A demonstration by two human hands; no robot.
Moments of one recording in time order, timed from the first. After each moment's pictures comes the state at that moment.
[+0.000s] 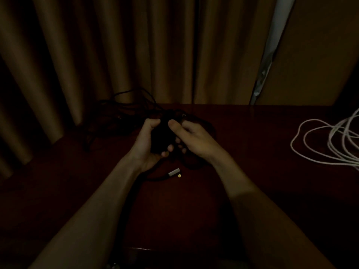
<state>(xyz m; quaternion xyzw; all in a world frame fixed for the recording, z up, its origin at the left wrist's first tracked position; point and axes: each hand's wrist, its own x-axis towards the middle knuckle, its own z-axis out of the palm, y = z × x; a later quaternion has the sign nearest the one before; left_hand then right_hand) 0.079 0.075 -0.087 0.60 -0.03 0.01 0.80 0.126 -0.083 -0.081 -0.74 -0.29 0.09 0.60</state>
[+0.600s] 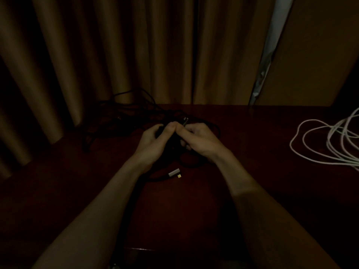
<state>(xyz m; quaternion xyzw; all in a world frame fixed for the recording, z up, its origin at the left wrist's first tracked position) 0.083 0.069 -0.099 0.75 -0.01 0.14 0.65 0.139 -0.089 -0.088 -0.78 -0.27 0.05 0.56</state>
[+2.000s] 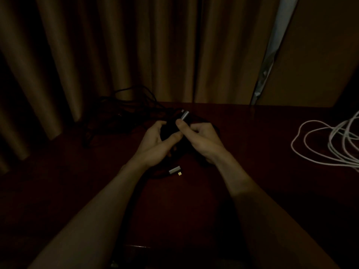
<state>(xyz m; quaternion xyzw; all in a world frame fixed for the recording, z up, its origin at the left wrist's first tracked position) 0.084 0.070 -0.103 0.79 -0.03 0.15 0.59 0.136 -0.090 -0.094 -0.75 -0.21 0.03 0.63</state>
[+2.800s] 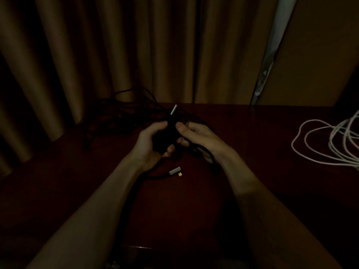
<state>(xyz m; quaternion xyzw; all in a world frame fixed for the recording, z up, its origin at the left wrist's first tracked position) 0.079 0.072 -0.089 0.62 -0.04 0.02 0.78 0.141 -0.097 -0.093 -0.69 -0.29 0.16 0.64</state>
